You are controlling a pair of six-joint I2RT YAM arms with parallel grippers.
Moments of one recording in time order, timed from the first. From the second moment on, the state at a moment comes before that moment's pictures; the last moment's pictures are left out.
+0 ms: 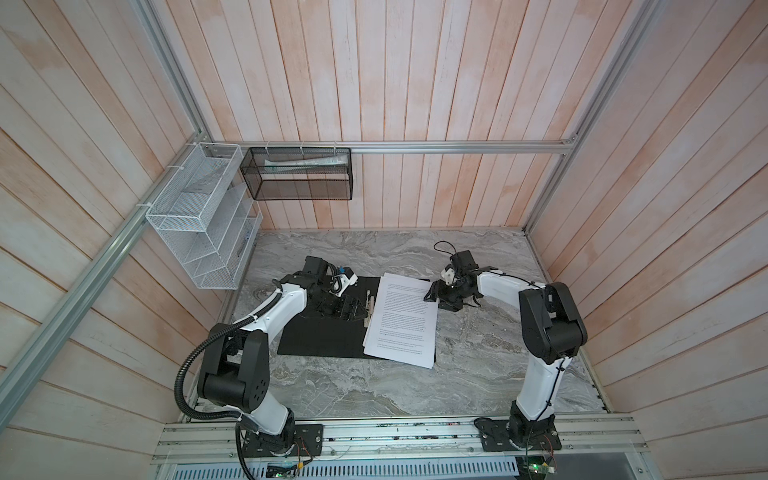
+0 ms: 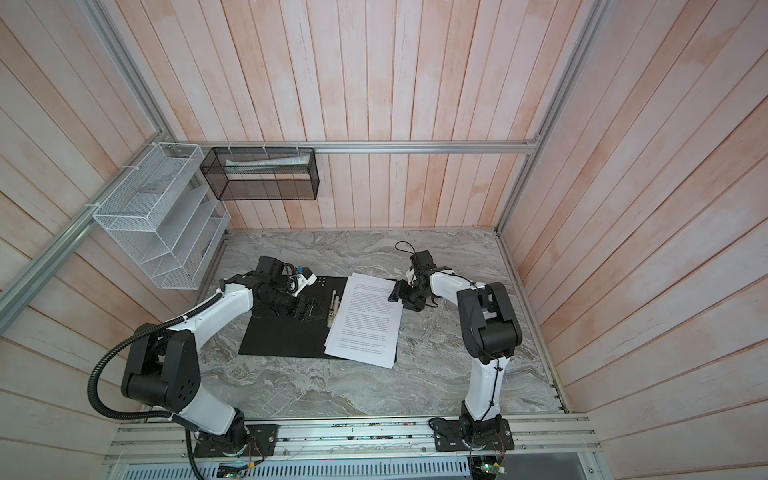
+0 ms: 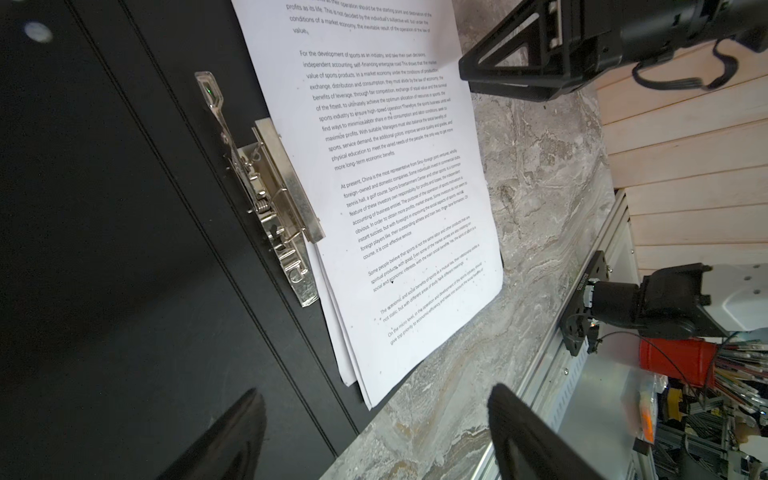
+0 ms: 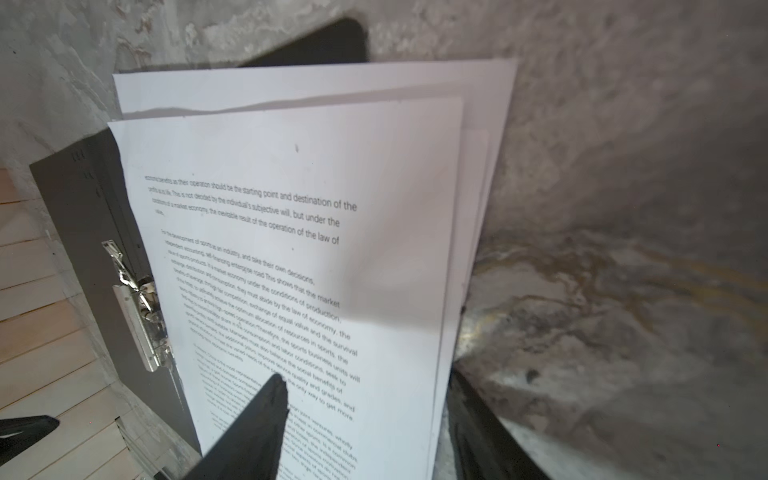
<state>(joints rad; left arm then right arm) -0.23 1.60 1.09 -0.71 0.70 0.09 0.31 1.94 1.25 -0.49 -0.43 0.58</state>
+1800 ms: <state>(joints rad) -0.19 1.74 1.29 -0.53 0.63 -0.04 0.98 1.84 1.11 -0.50 -0.39 0.79</state>
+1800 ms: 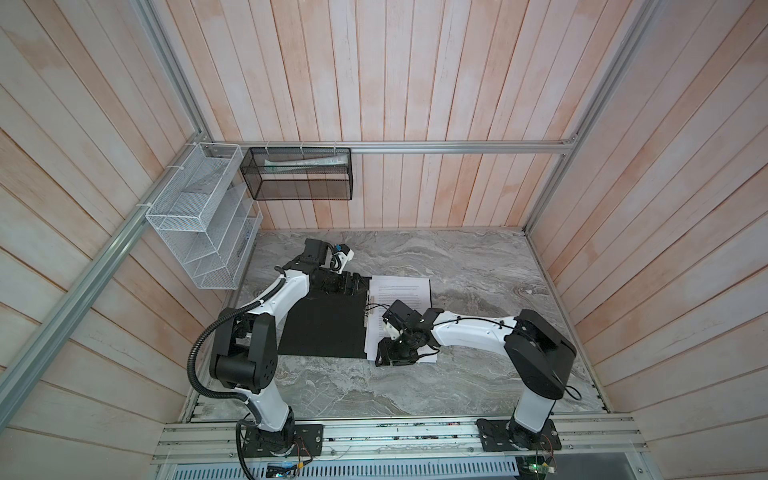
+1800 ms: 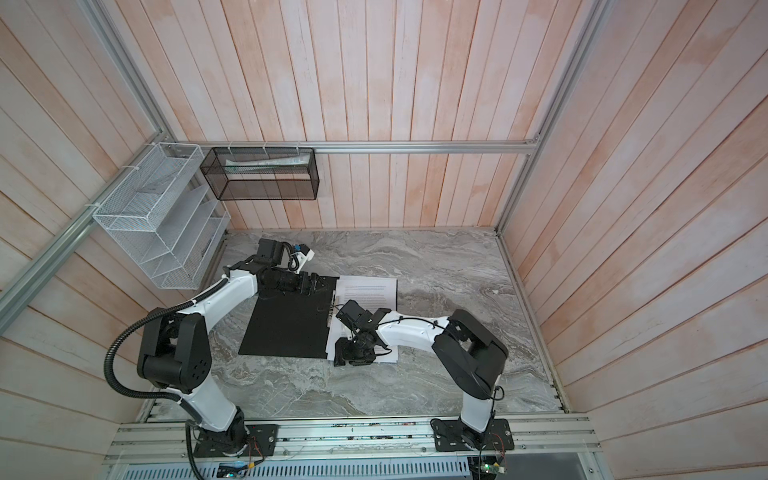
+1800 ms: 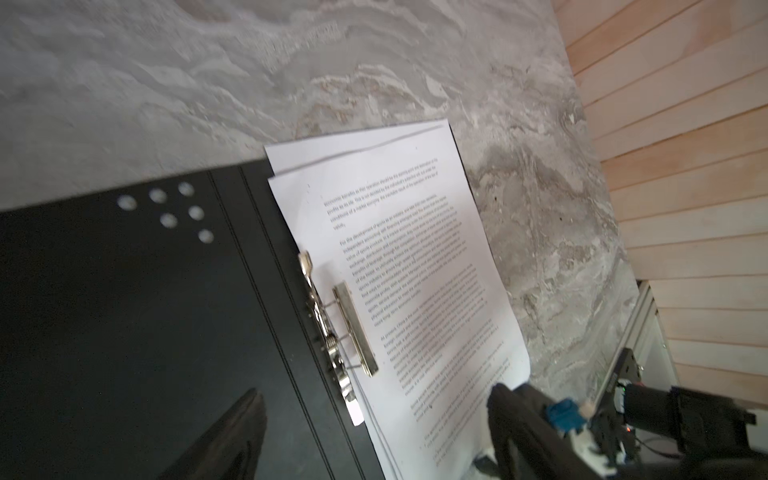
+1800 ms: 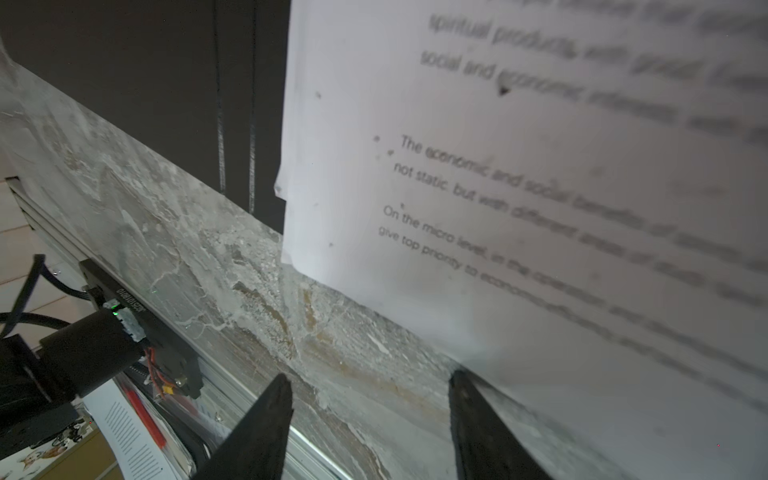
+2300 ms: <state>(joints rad) -0.14 1.85 1.38 -0.48 0.63 -0.14 1.03 1.91 1.19 -0.41 -0.42 0.83</state>
